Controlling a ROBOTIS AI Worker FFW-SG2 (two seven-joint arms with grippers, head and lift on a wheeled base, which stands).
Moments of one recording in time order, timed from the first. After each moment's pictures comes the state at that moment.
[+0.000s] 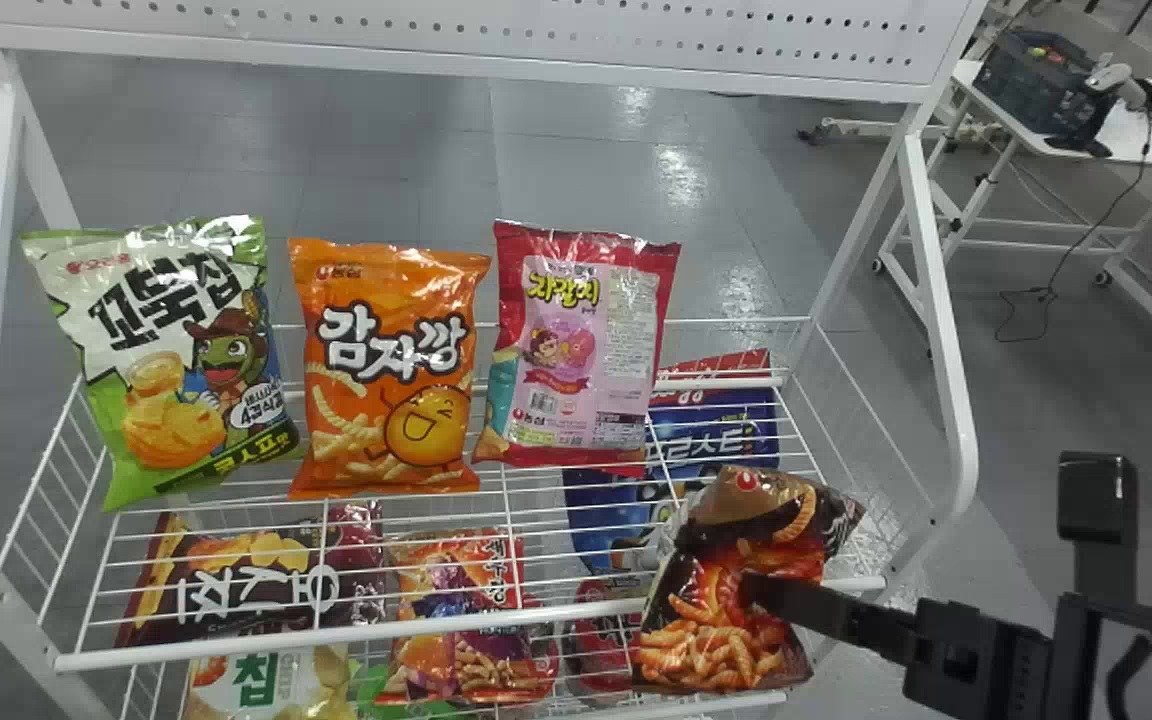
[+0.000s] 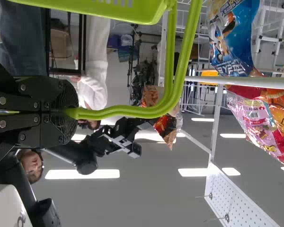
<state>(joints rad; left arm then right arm) 0.46 0.28 0.21 -1.58 0.55 1.27 -1.57 0.33 -0.05 -0.55 -2.48 -0.58 1.57 0.51</state>
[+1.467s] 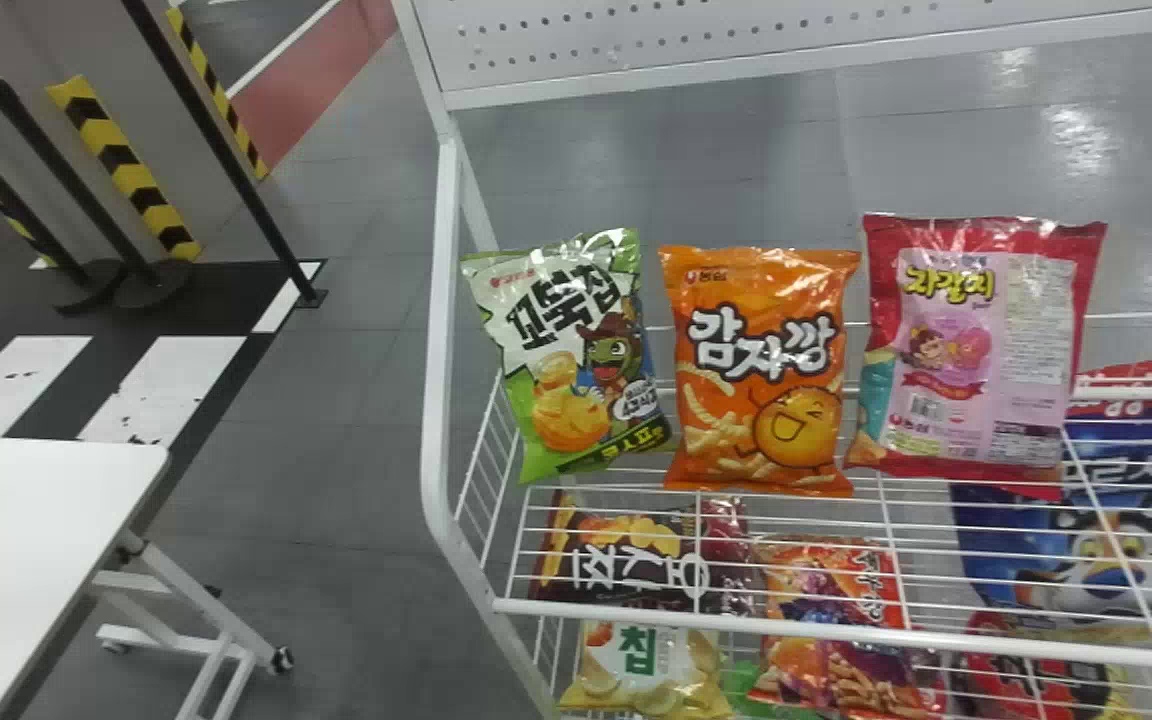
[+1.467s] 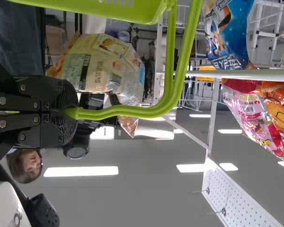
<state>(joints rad) 0.45 0.27 0.22 -1.58 0.57 1.27 -1.57 0.50 -0.02 -0.15 -2.28 -0.54 1.57 0.60</state>
